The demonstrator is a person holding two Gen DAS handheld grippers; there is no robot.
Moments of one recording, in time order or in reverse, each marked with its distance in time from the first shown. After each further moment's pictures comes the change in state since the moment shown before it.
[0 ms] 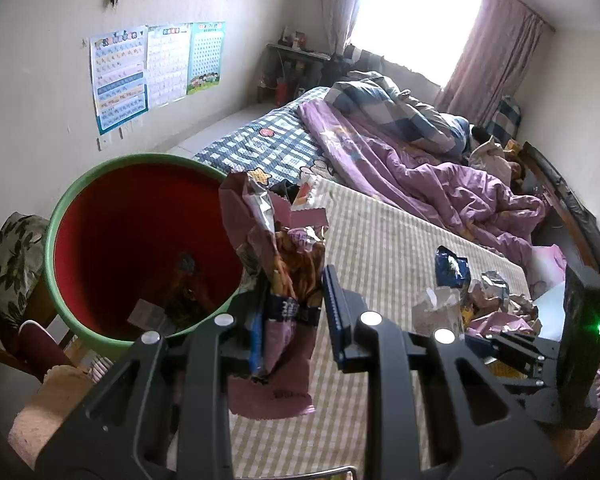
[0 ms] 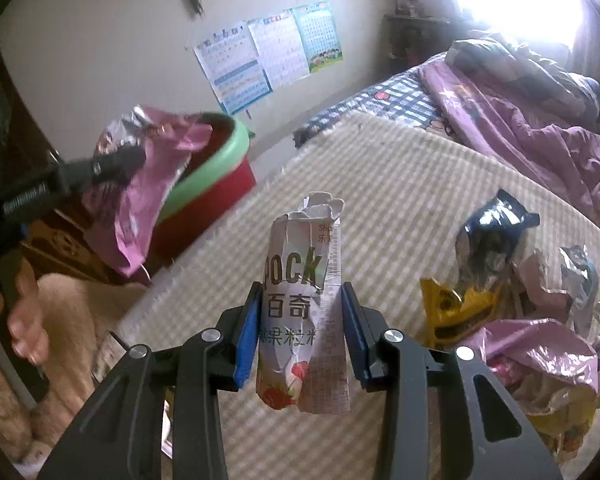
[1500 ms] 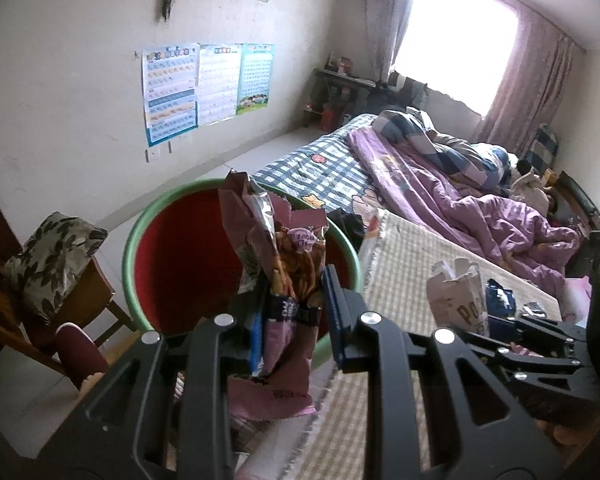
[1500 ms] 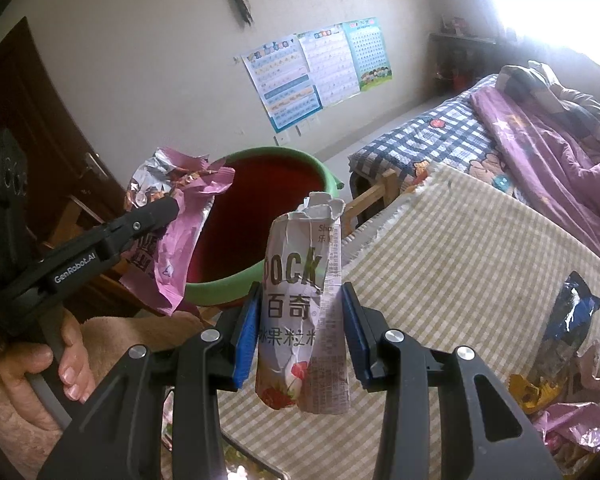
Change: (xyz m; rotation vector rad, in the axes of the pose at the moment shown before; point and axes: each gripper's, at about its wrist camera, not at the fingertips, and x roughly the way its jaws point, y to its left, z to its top) left arm -0.021 0.052 0.009 -0.063 -0.092 0.153; right arm 0.020 0.060 0.058 -0.077 -0.044 0.143
